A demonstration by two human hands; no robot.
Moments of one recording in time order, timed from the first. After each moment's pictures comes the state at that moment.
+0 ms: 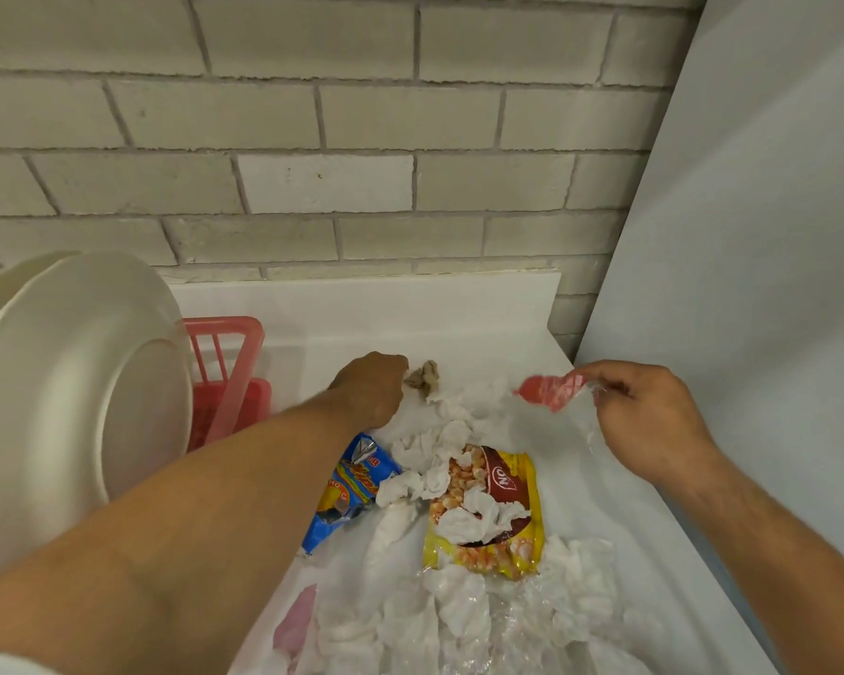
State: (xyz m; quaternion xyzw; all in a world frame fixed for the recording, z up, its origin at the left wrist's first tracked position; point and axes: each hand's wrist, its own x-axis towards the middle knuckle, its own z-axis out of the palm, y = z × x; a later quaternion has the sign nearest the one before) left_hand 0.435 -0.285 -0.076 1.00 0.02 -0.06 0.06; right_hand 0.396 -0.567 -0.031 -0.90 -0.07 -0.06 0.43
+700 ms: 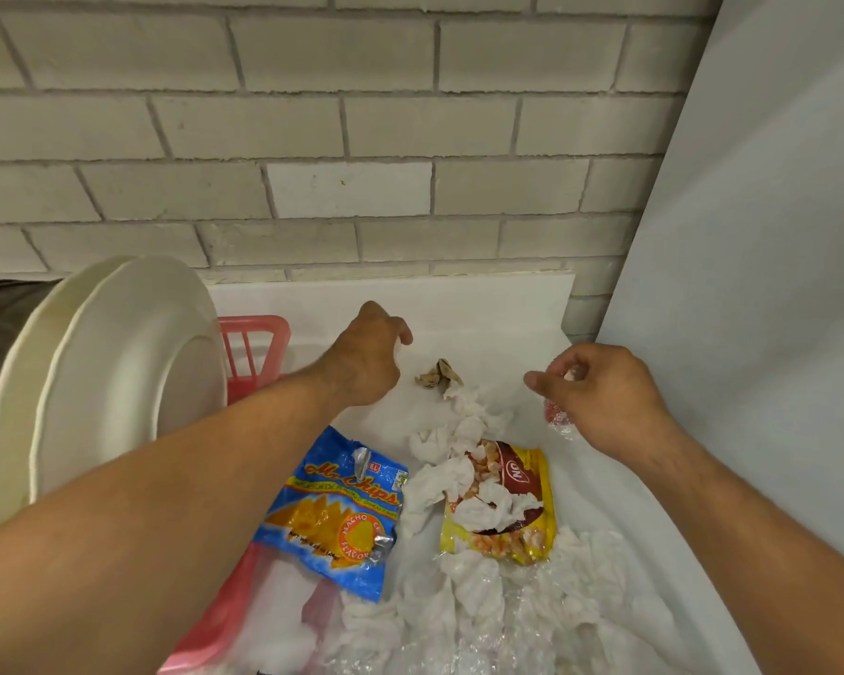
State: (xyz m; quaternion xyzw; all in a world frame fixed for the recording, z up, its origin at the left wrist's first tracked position) left_hand 0.403 -0.267 -0.023 0.98 0.03 0.04 0.19; right_hand 0.396 -0.528 -0.018 -0.90 -0.06 -0.06 0.42
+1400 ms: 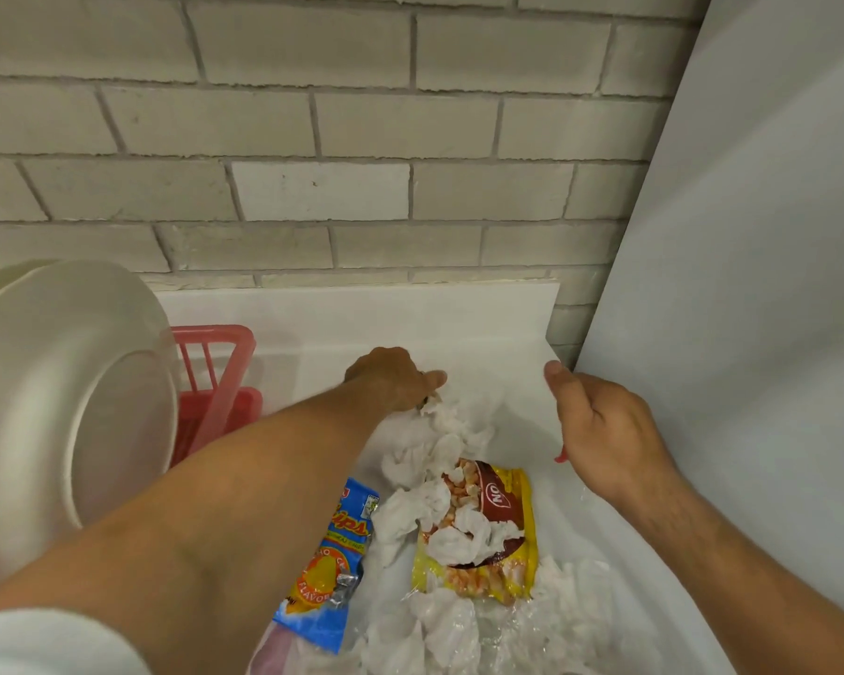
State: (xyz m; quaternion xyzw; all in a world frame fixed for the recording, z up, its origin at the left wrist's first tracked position) left_hand 0.462 -0.310 -0.064 0.98 0.14 -0.08 0.14; right_hand 0.387 -0.539 -0.027 -0.90 -0.07 -0.08 0.42
